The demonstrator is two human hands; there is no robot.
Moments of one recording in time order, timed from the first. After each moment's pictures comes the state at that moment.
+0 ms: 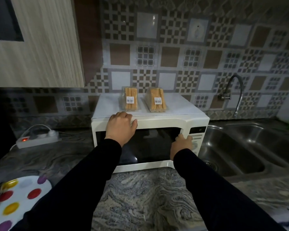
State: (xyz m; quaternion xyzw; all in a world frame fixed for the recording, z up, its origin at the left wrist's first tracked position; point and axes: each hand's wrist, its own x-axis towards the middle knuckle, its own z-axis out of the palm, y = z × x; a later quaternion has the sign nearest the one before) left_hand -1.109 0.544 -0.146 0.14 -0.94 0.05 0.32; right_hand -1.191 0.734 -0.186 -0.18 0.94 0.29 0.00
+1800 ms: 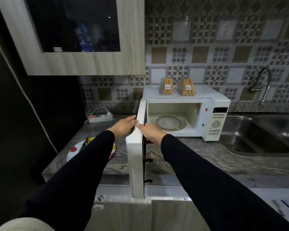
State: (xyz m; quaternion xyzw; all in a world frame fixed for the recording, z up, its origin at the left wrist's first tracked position) left_hand -0.846 0.542 -0.132 0.26 -0.85 -0.45 0.08; right_hand -0.910 0.658 -0.139 -0.28 0.81 -0.43 0.26
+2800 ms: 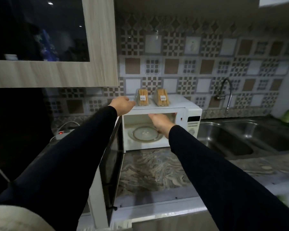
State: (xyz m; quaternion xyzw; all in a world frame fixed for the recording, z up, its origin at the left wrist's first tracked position) left_hand -0.940 0.570 -0.039 0.21 -0.92 -0.30 0.16; right_hand -0.995 0.716 -0.084 -0.18 0.85 -0.49 0.12
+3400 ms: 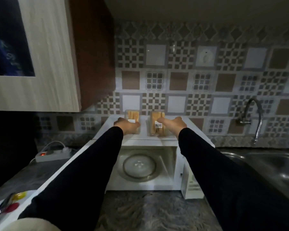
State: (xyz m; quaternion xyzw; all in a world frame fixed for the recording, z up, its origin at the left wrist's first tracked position) left_hand -1.144 0.570 -0.052 0.38 -0.86 -0.33 0.13; right_hand -1.245 0.716 -0.059 -0.14 0.84 -0.51 0.11
